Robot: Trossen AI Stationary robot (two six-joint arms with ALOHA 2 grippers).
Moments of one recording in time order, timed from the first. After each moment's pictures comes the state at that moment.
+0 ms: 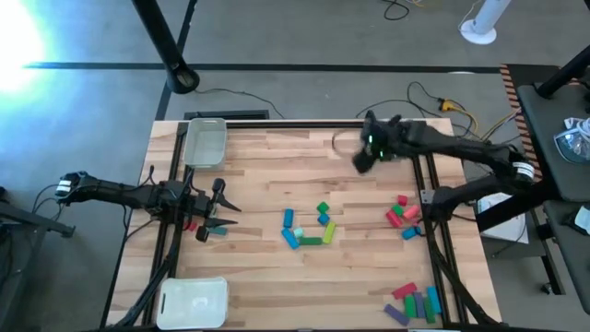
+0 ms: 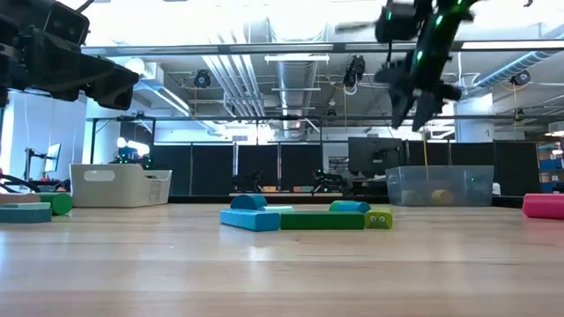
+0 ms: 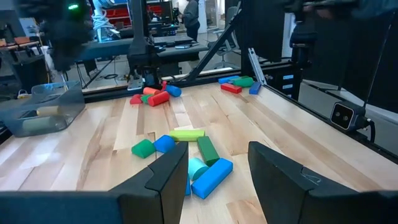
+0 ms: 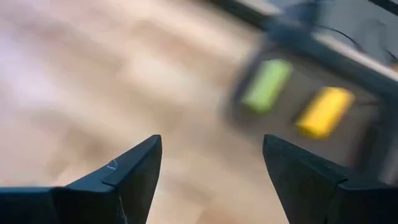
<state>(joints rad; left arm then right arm) -0.11 0.37 0.04 0.25 0.12 0.09 -0.47 1.30 1.07 -0.92 0.23 0.47</state>
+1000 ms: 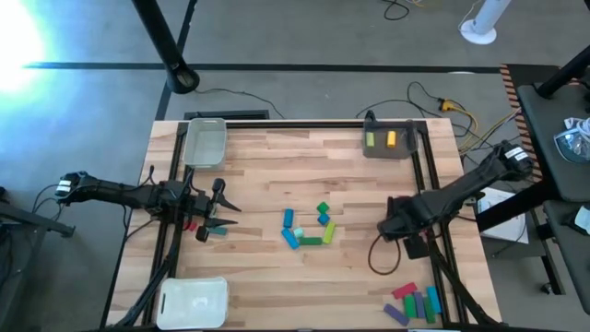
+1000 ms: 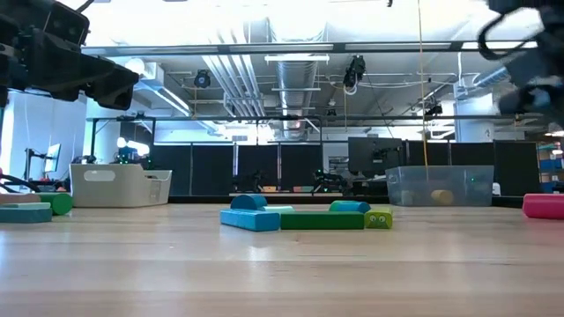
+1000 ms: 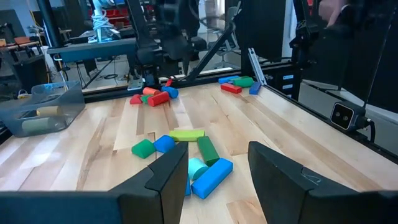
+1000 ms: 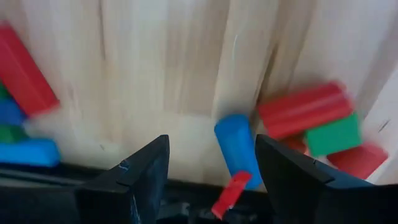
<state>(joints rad) -0.11 0.37 0.04 0.25 0.12 0.09 0.42 1.27 0.79 -1.19 -0.16 0.28</state>
